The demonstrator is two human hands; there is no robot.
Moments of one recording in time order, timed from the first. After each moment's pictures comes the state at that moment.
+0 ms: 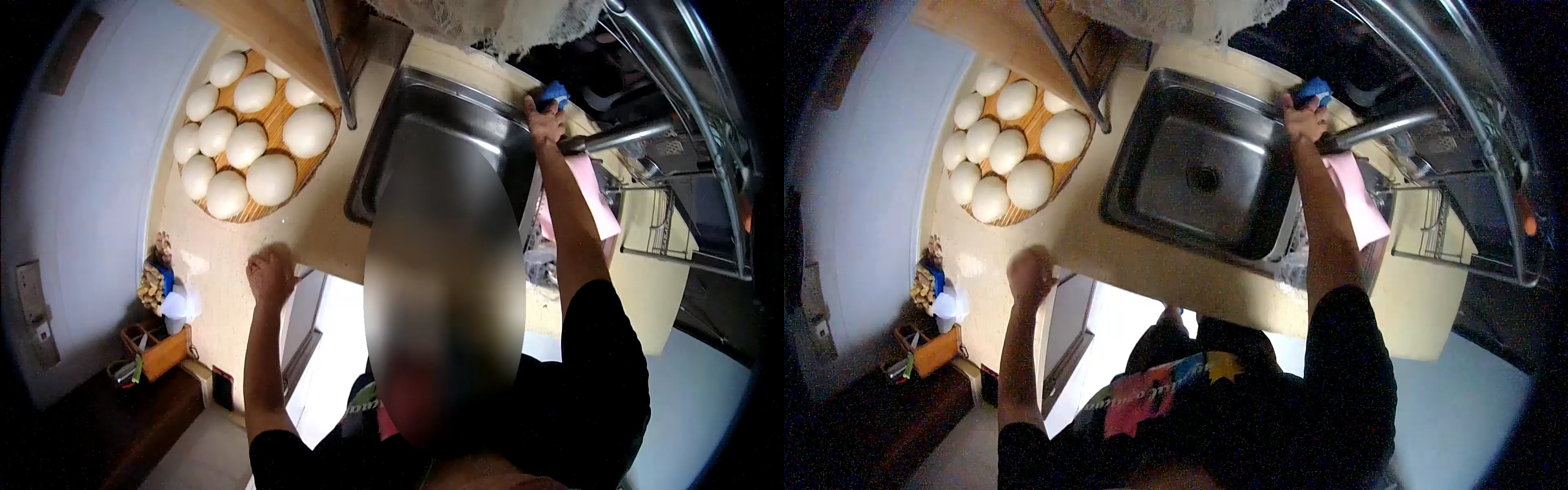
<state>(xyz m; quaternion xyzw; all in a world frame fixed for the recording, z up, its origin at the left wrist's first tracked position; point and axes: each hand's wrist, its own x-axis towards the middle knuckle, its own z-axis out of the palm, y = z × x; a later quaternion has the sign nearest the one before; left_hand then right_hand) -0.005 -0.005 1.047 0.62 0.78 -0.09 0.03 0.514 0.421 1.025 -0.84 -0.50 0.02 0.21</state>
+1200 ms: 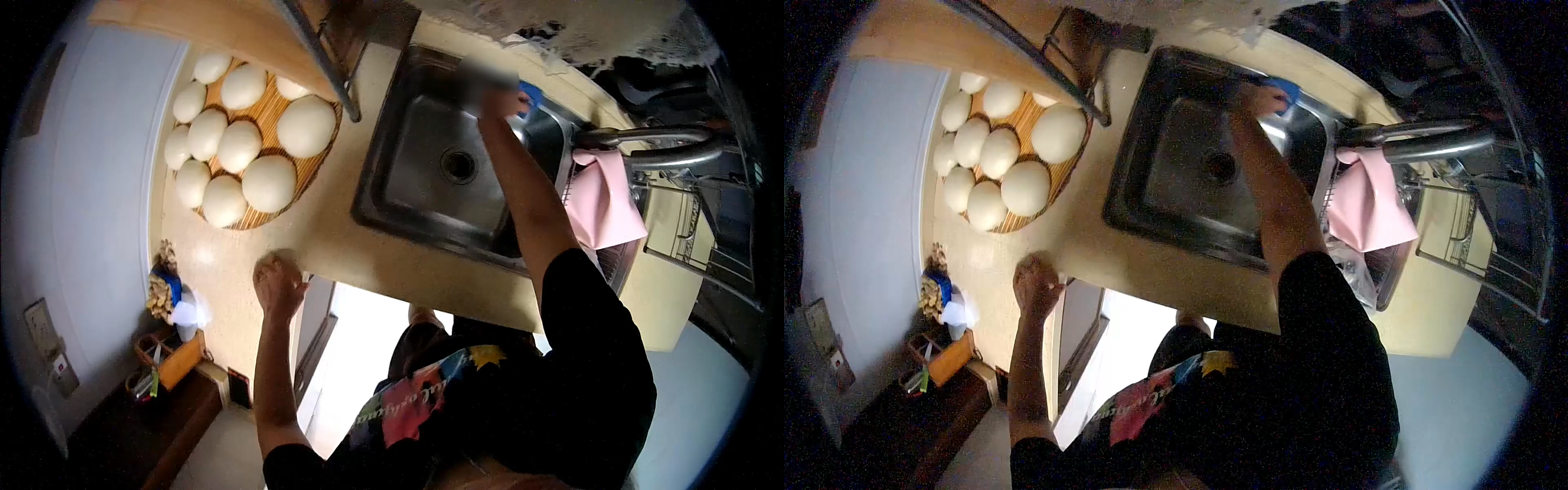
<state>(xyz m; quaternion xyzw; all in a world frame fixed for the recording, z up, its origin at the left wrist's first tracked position) -0.002 0.009 1.057 0.56 0.79 -0.20 0.15 0.356 0.447 0.954 -0.92 -0.22 0.07 0.32</state>
